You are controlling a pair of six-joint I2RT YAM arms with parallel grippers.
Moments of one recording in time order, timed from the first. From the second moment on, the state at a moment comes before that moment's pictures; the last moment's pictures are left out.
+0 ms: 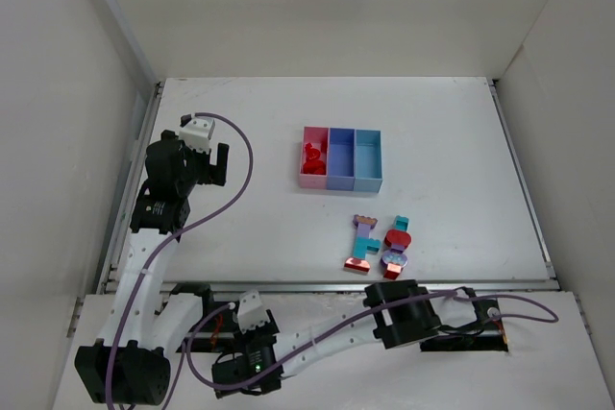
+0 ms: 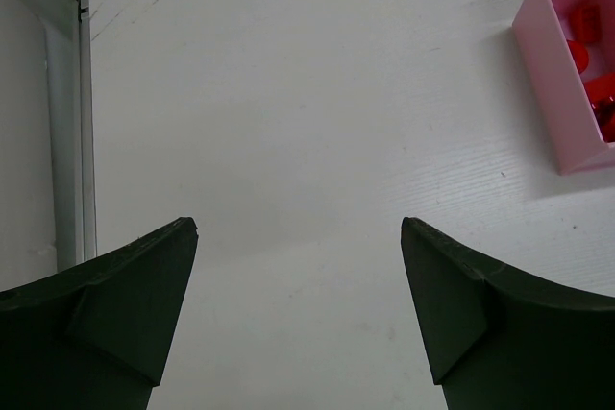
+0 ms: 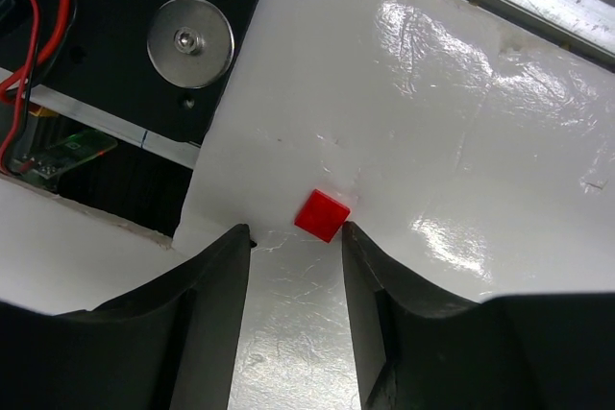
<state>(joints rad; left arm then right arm) -0.06 0.86 0.81 -0.33 0.08 0.20 1.83 2.28 1.82 -0.97 0.69 1.37</state>
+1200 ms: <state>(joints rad) -0.06 0.86 0.81 -0.36 0.07 0.18 1.81 1.97 1.51 -0.67 0.69 0.78</state>
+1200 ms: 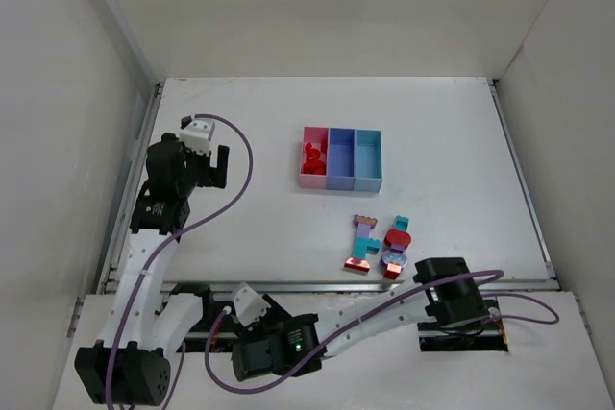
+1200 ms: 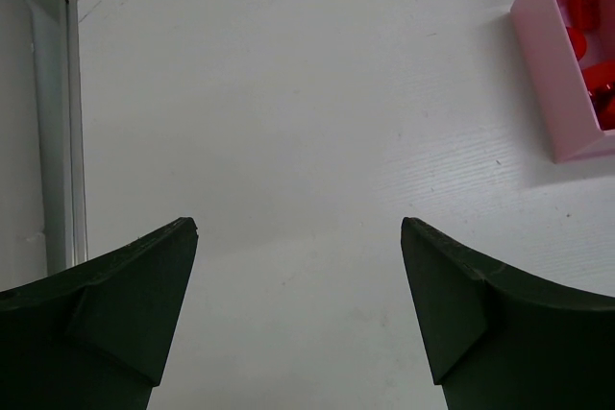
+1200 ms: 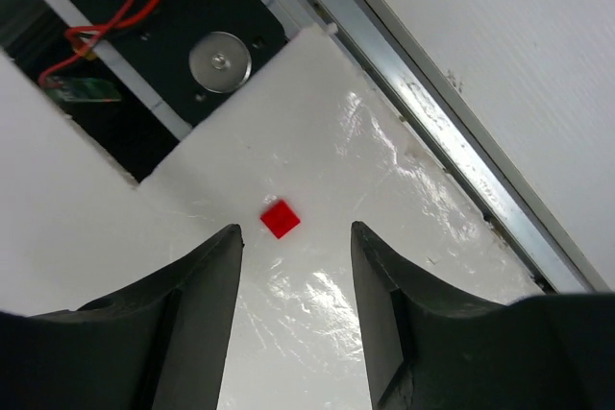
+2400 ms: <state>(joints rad) -0.06 0.86 0.81 -0.42 0.11 0.20 1.81 2.07 1.47 -0.57 0.57 0.73</state>
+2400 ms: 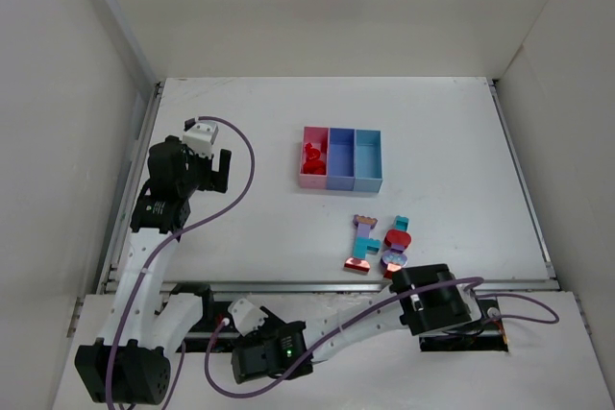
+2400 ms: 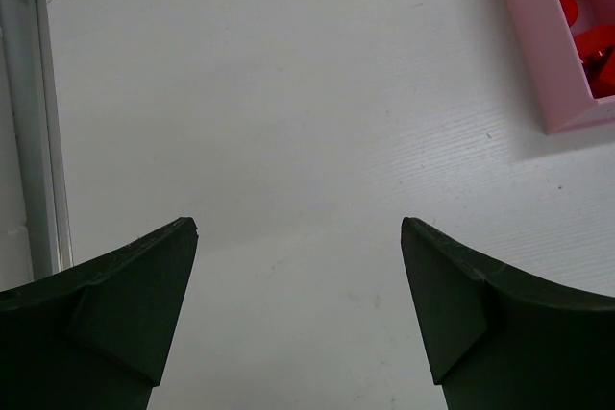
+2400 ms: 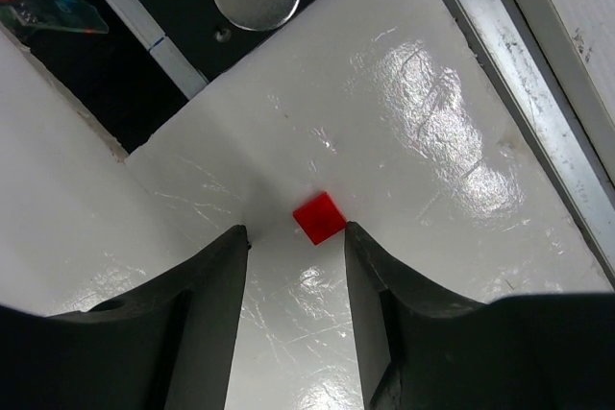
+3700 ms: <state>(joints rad) -0.06 0.86 0.81 -0.42 0.10 0.20 1.78 2.08 1.48 -0.58 0.59 0.78</state>
